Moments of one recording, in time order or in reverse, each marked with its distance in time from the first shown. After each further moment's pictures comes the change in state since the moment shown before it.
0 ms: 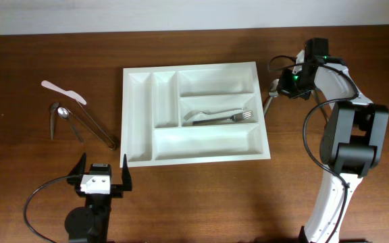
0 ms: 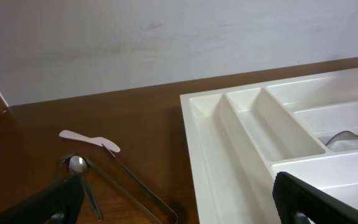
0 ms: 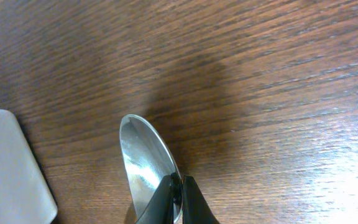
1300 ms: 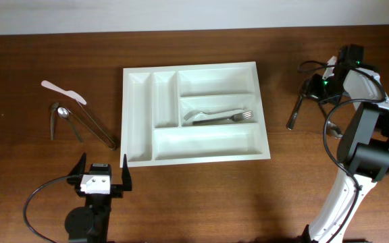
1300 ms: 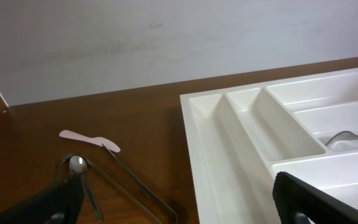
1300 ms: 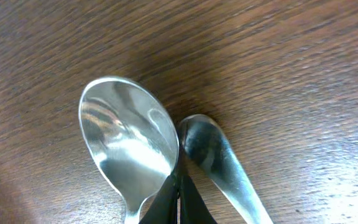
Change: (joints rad) left arm 0.000 0.000 0.000 0.000 0.000 0.000; right arm -0.177 0.002 -0.002 -0.027 0.046 -0.113
